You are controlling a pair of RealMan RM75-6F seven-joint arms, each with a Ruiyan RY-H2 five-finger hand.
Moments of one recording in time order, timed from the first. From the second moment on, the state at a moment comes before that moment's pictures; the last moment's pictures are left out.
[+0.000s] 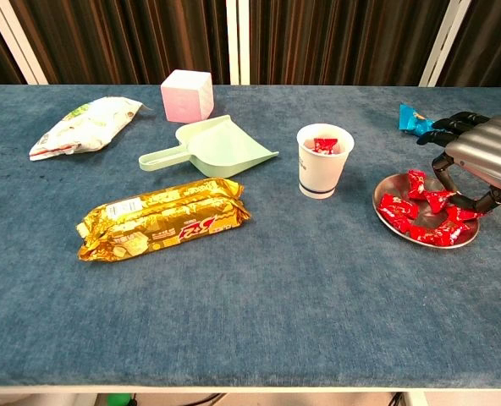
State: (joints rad) left arm -0.09 -1.12 -0.02 -1.61 1.52 1.49 0.06; right arm 0.54 -1.54 0.04 -1.20 -1.36 1.05 -0.50
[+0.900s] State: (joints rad) left arm -0.09 -1.12 -0.02 -1.61 1.53 1.49 0.06; right arm 0.66 -1.56 0.18 -1.40 -1.40 1.10 -0.54
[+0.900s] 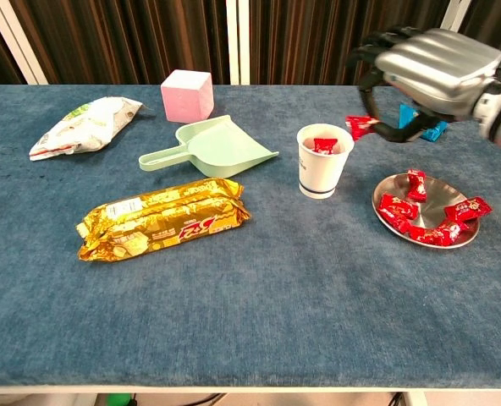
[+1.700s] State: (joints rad) left arm -0.08 -1.11 -0.02 -1.60 1.53 1.50 0.05; right arm 0.65 -1.51 0.13 -1.40 -1.42 1.13 -0.51
